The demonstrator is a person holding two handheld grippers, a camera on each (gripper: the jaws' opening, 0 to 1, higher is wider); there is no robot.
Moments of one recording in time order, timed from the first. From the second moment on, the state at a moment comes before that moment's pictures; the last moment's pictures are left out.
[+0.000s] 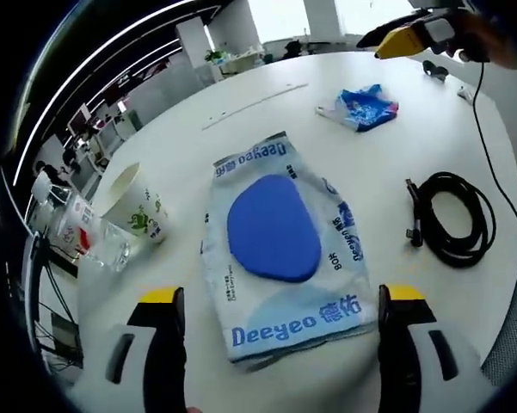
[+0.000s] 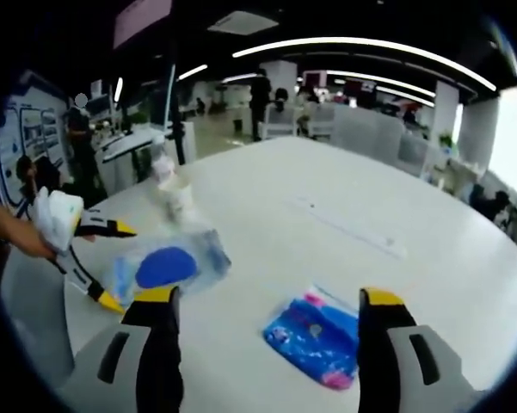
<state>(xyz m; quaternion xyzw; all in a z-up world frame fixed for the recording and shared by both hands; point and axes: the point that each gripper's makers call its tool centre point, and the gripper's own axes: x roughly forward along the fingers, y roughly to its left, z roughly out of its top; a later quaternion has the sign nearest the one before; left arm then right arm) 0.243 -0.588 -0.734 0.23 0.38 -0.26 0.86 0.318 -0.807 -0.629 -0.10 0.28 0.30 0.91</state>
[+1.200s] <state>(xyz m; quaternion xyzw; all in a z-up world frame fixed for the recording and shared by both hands) 0.250 -0.520 -0.728 0.26 0.39 -0.22 0.86 0.317 -0.754 -0.651 -0.13 0.30 0.36 0.88</state>
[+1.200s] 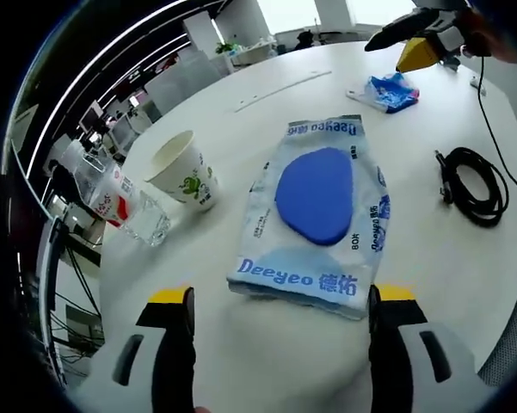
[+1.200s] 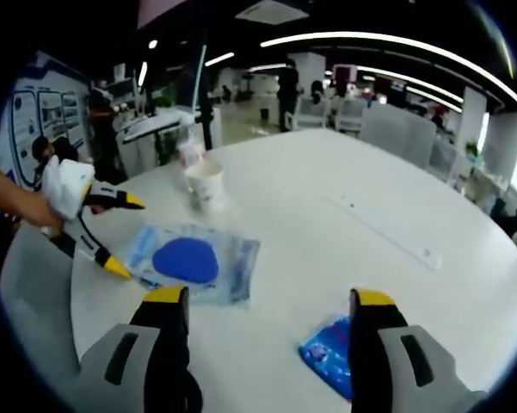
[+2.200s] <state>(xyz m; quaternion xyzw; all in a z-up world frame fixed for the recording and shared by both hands) 0.257 -0.508 -0.723 0.11 0.40 -0.16 0.90 0.305 -0.725 -0.681 -0.12 0.33 0.40 0.85</state>
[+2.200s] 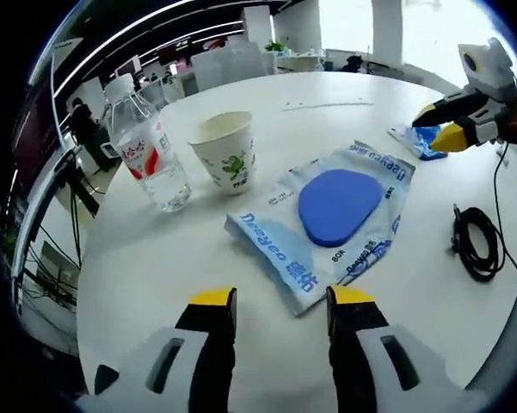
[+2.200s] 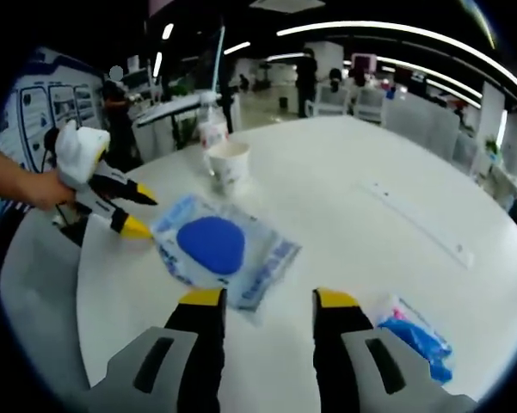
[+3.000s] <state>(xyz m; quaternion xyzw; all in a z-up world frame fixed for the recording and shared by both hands) 0.264 -0.522 -0.736 0.07 0.42 -0.17 0.89 0.301 -0.719 -0.708 -0.10 0.36 0.40 0.84</state>
